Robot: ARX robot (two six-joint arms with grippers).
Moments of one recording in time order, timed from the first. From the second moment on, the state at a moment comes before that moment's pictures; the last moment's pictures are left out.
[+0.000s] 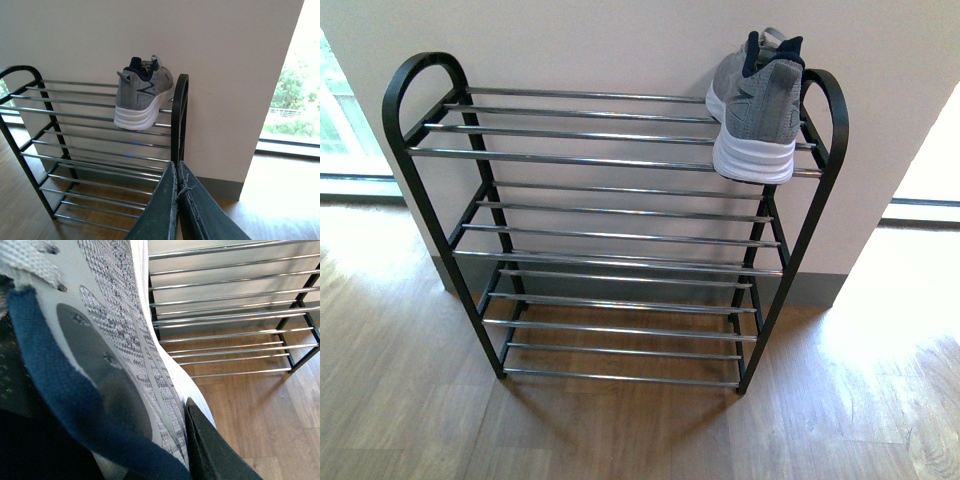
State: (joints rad) left arm -0.11 0.89 0.26 0.17 0.00 0.12; right arm 0.00 0.25 0.02 0.25 0.00 0.00
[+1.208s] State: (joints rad) left arm -0.11 0.89 0.26 0.17 0.00 0.12; right arm 0.00 0.01 0.02 0.00 0.00 0.00
